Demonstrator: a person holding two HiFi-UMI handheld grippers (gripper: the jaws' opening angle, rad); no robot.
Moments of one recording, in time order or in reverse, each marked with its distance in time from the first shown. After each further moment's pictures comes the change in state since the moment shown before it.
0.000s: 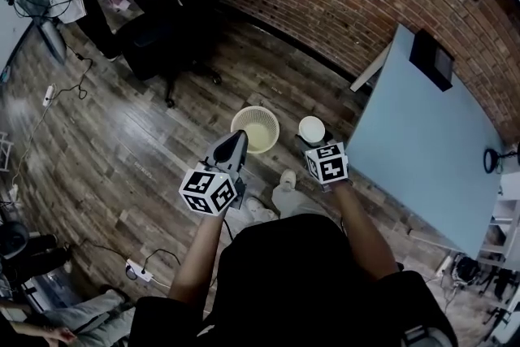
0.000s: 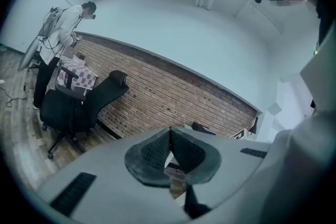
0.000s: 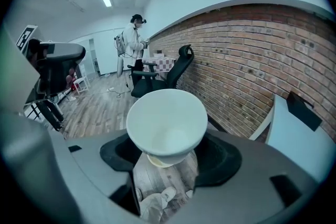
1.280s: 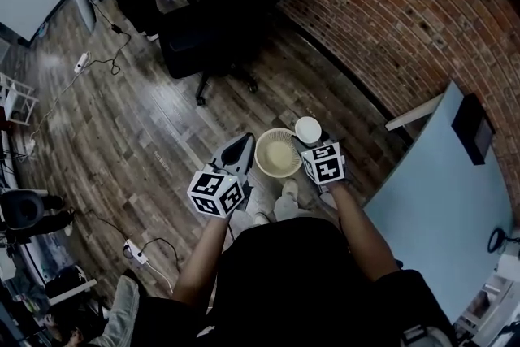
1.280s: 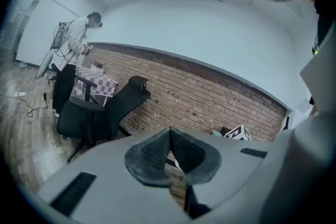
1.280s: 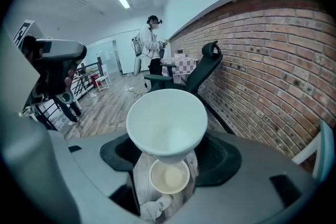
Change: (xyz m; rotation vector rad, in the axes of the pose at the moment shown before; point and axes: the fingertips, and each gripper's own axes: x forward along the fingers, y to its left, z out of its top) left arm 0.078 0.100 0.056 0.004 -0.015 0.240; right arm 0.152 0.006 0.119 -0.134 -0.011 0.244
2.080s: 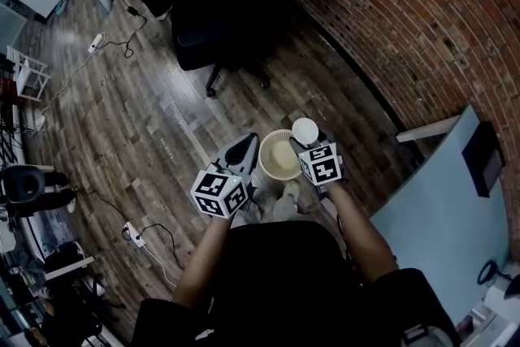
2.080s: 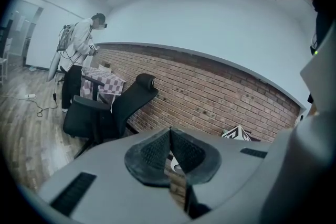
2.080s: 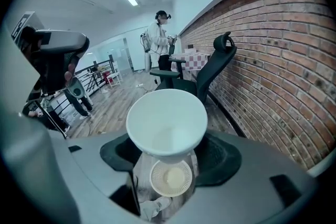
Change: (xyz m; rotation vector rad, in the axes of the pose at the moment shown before) left arm 0.046 0.011 0.000 -0.011 0.025 0.111; right arm 0.052 -0.016 0.007 -0.053 0.037 0.135
